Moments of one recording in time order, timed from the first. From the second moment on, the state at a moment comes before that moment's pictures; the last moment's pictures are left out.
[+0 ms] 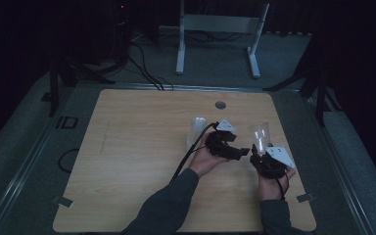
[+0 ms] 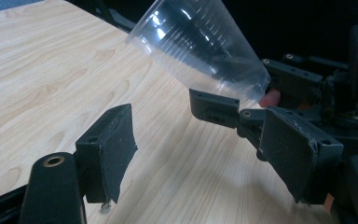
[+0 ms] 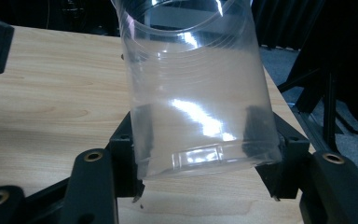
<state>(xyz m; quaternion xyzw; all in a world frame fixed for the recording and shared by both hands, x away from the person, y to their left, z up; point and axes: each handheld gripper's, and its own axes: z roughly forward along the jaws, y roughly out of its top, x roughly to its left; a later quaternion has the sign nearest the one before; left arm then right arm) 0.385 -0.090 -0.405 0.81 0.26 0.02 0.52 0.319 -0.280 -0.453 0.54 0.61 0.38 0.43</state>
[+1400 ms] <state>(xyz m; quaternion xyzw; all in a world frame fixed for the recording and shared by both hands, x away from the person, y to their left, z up) 0.404 -0.116 -0.391 0.78 0.31 -0.02 0.54 0.313 -0.276 -0.445 0.53 0.60 0.40 0.44</state>
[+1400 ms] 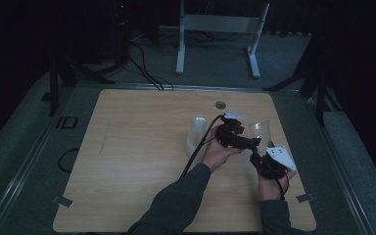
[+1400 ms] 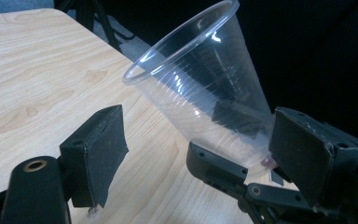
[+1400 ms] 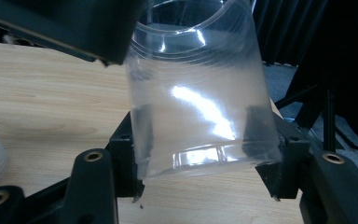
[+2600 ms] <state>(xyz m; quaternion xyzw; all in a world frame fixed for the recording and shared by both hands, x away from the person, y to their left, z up) 0.417 -0.136 -0.403 0.71 0.36 -0.08 0.60 0.312 -0.270 -0.445 0.52 0.60 0.43 0.44</state>
